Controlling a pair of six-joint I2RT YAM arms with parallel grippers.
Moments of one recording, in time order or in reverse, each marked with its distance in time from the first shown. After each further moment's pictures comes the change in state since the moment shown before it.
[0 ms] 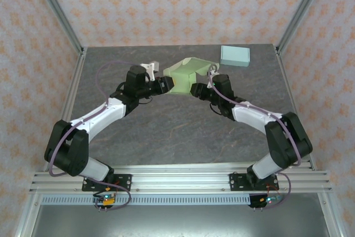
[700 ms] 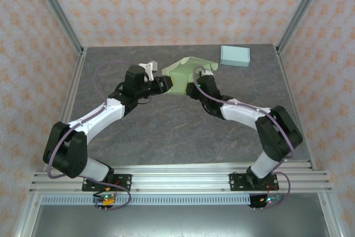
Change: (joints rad) left arm 0.005 -0.015 -0.001 -0.025 -0.024 -0.012; right arm 0.090 0.052 0.024 0.012 0.298 0.012
